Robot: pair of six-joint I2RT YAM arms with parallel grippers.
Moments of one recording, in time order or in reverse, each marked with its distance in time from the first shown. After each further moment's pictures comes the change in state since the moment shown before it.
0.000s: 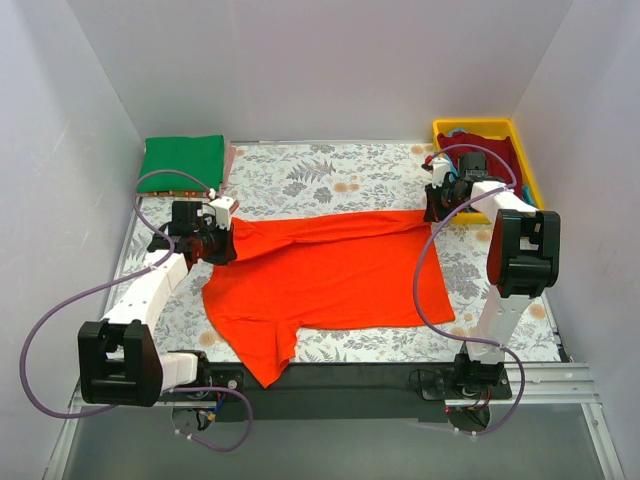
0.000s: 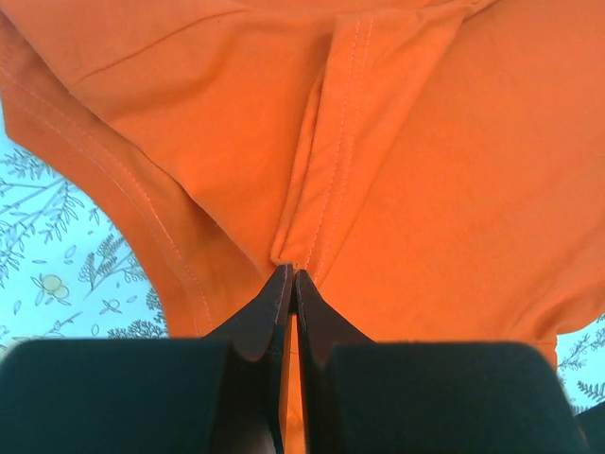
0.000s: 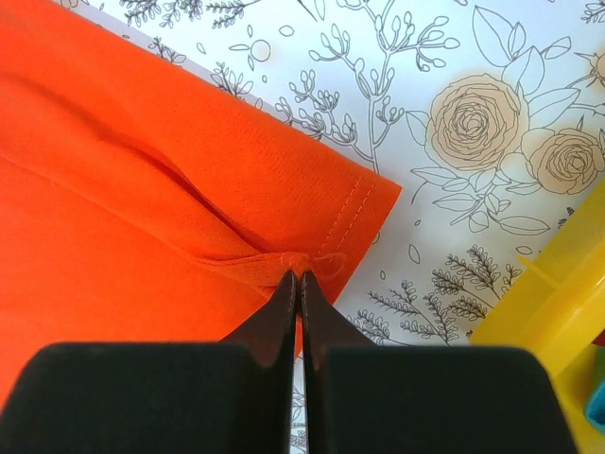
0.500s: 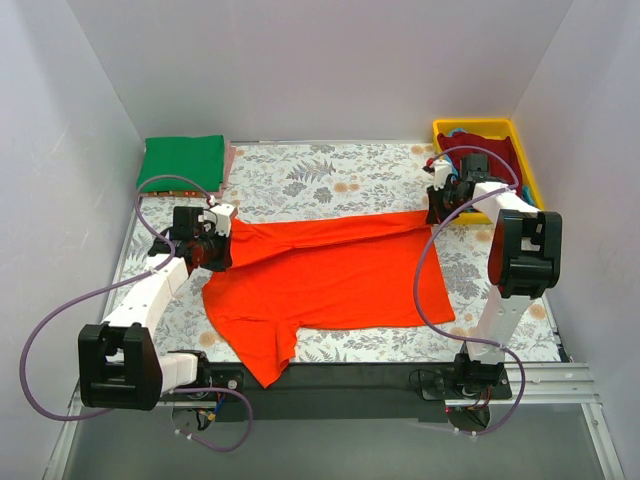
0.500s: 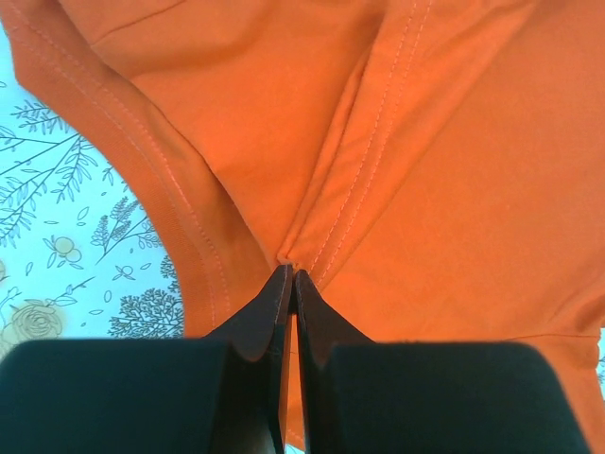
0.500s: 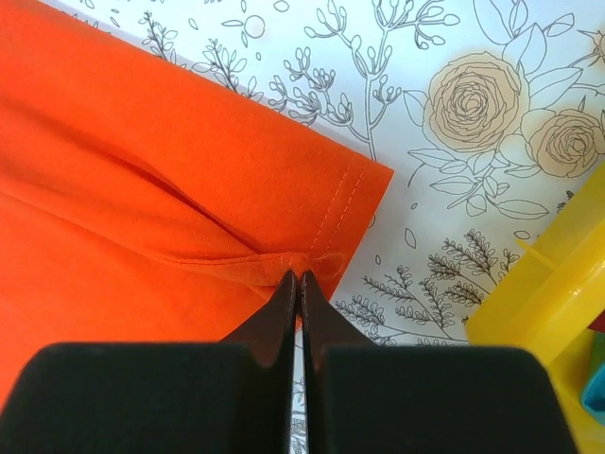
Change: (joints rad) left arm 0.000 -0.023 -0.046 -0.024 -0.069 0.019; right arm -0.011 -0.003 -0.008 -0.018 0.000 -0.029
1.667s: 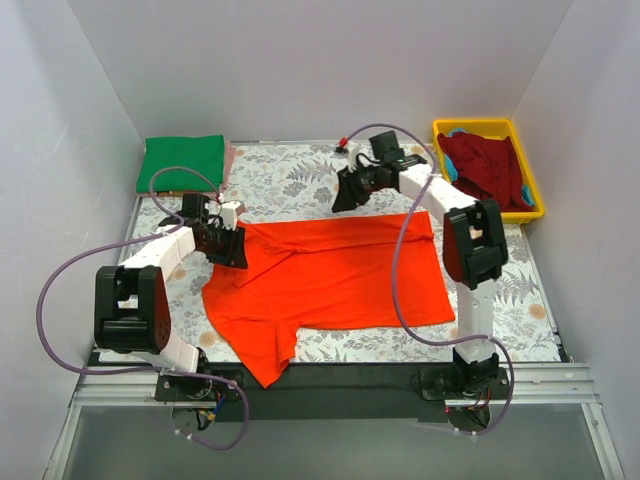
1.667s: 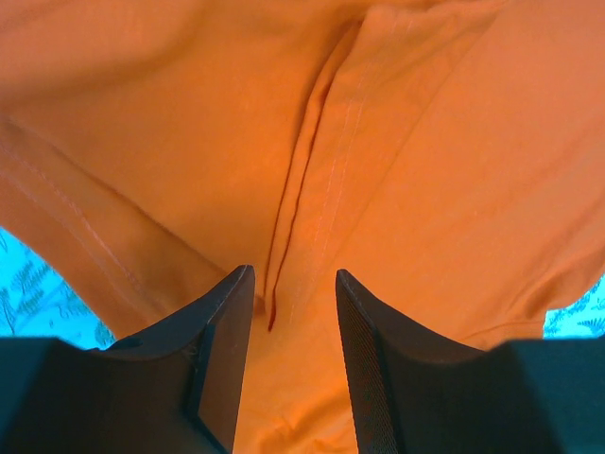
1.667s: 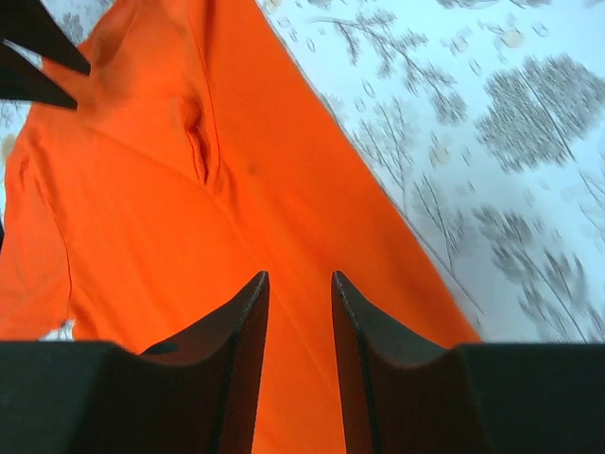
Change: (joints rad) left arm 0.025 0.307 0.154 -0.060 0.173 0.014; right arm 0.415 0.140 0.349 -0.030 -0.323 0.248
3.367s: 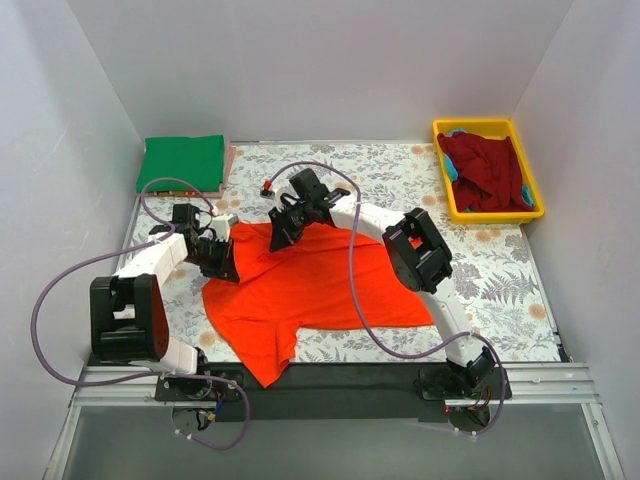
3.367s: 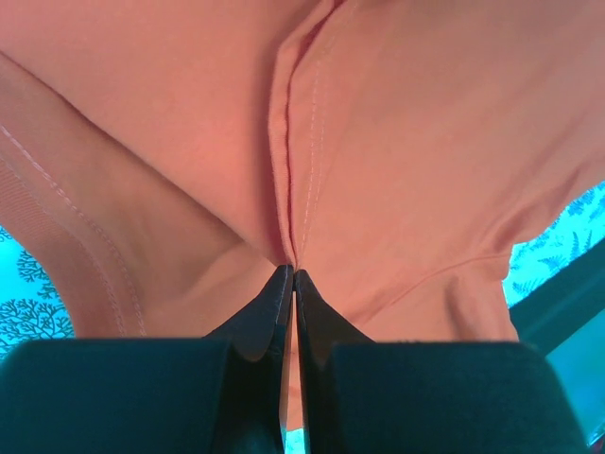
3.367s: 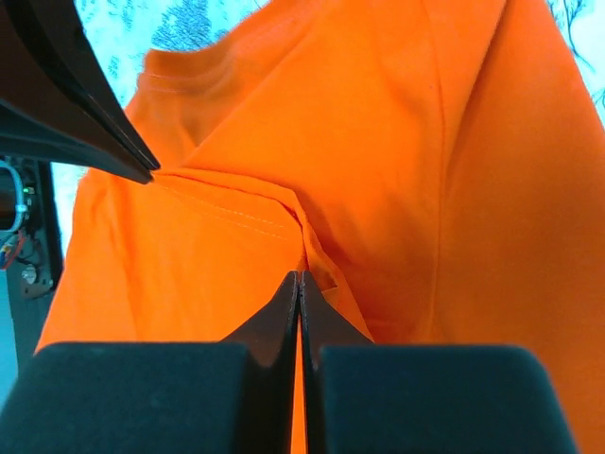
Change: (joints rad) left arm 0.074 -0.052 -0.067 -0.137 0.091 0.046; right arm 0.385 0.283 0.163 0.208 0.001 0.216
